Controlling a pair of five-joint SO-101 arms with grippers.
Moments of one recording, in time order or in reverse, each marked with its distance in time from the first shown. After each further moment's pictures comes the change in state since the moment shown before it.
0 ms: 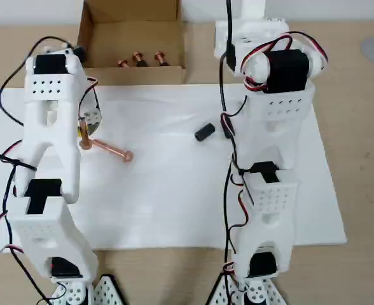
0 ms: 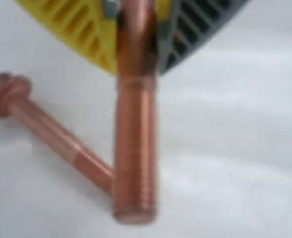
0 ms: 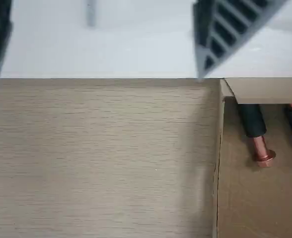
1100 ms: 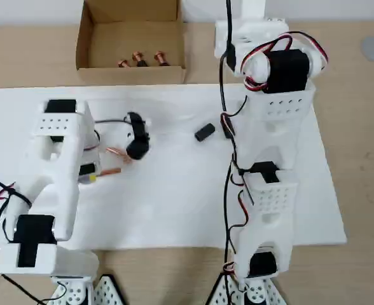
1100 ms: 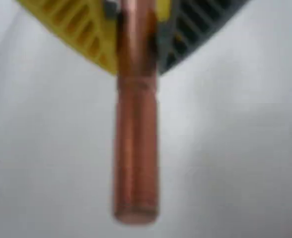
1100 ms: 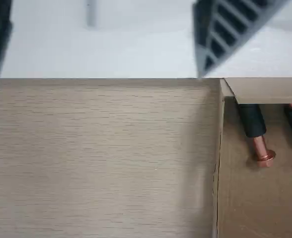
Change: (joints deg) left arm 1.2 -20.0 45.1 -14.4 -84.1; right arm 0.0 0.0 0.0 0.0 0.0
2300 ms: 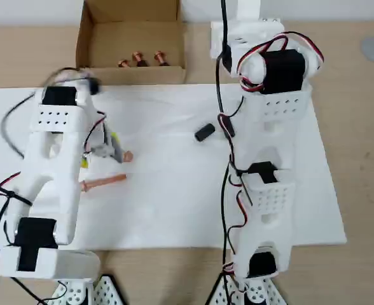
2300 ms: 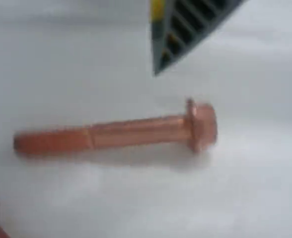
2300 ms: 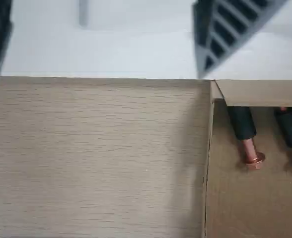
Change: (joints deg) left arm 2.0 -1.3 -11.9 8.6 104.2; right arm -1.1 0.0 0.0 0.0 0.0
